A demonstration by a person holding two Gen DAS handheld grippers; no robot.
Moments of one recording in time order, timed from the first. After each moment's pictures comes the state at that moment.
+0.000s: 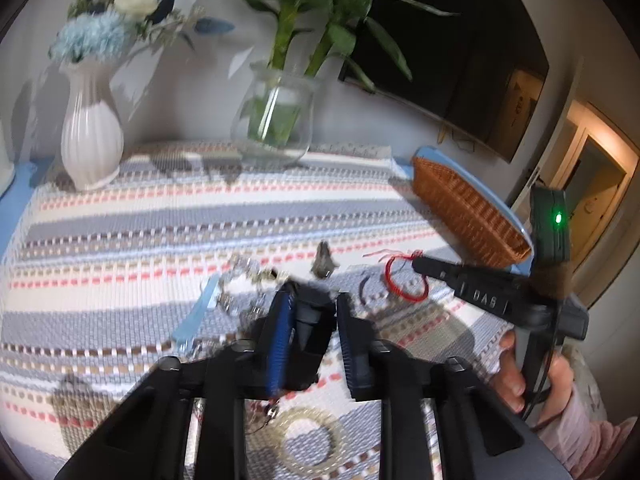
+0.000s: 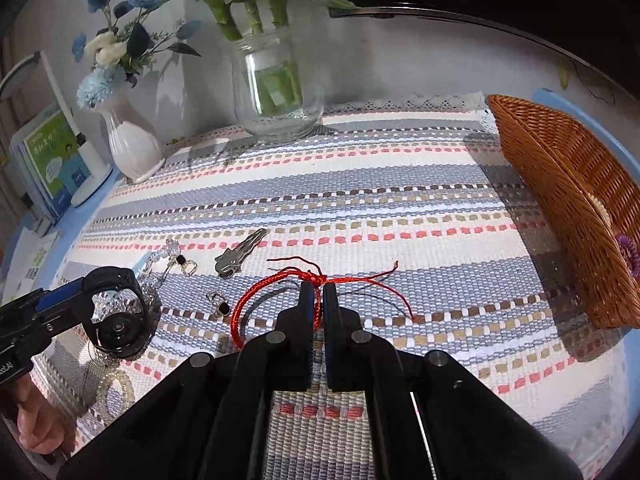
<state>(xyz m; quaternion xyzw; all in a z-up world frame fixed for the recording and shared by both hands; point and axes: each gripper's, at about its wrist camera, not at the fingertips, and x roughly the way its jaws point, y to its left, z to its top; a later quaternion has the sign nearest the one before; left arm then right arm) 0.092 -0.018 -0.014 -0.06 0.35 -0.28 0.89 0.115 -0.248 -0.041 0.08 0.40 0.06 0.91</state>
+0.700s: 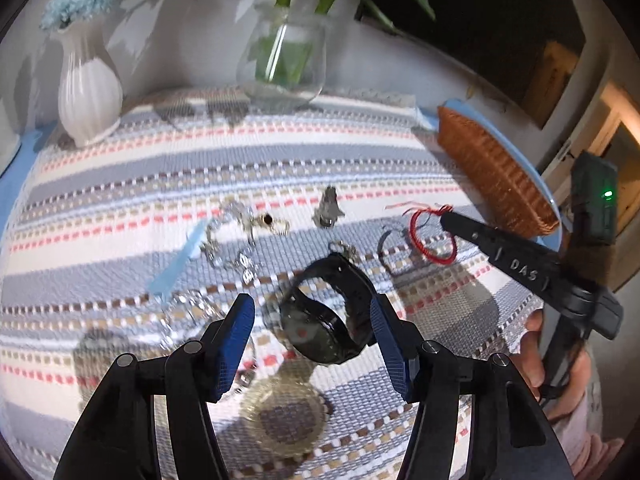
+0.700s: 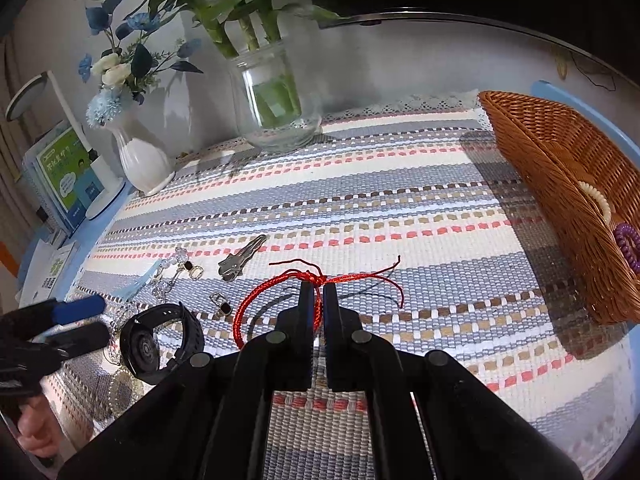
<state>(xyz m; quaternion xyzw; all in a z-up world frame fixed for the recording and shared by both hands) 0.096 -0.051 -0.040 -0.03 0.45 -0.22 0.86 0.107 -0.265 -0.038 0.10 0.39 0.07 0.91</state>
